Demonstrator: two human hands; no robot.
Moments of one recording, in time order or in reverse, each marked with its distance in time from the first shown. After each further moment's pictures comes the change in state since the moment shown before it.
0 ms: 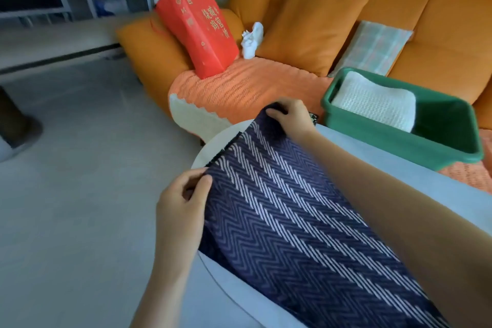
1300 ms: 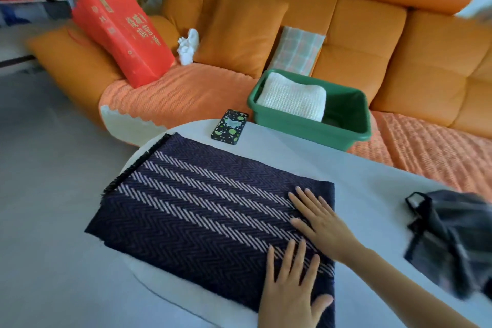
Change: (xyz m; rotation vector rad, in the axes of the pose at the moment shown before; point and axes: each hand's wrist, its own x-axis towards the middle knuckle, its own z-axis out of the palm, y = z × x) left_hand -0.184 -0.061 0.160 1.096 -0.915 0.713; right_hand -0.254 0.128 -0.118 -0.734 -0.396 0.146
